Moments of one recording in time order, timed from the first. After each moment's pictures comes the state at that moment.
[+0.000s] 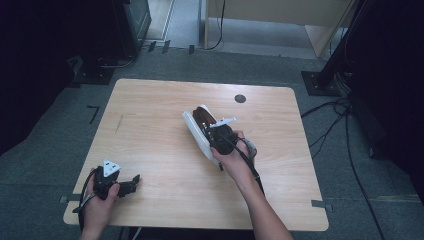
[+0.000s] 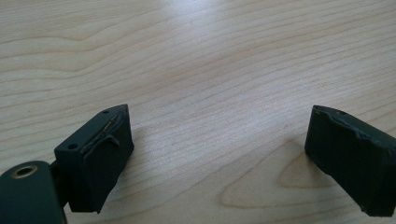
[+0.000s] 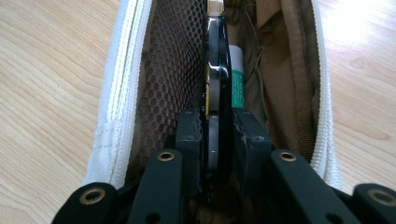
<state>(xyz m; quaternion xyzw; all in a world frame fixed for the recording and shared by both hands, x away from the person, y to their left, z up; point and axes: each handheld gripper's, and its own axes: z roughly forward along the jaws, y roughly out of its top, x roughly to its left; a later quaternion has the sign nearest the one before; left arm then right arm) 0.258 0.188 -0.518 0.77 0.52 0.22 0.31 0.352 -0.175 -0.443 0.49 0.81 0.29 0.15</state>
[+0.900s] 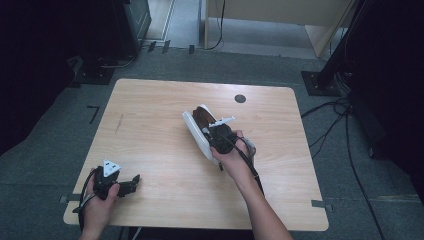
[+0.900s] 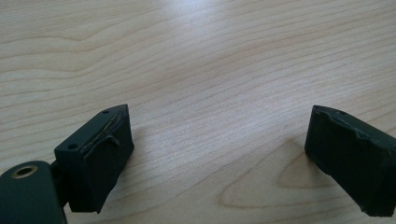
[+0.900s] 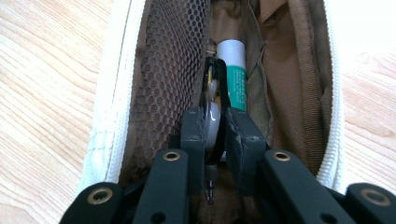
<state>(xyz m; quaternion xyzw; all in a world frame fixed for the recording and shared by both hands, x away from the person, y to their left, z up) 0.258 0.188 -0.518 0.77 0.52 0.22 0.31 0.354 -0.173 -0.444 0.49 0.81 0.28 0.15</state>
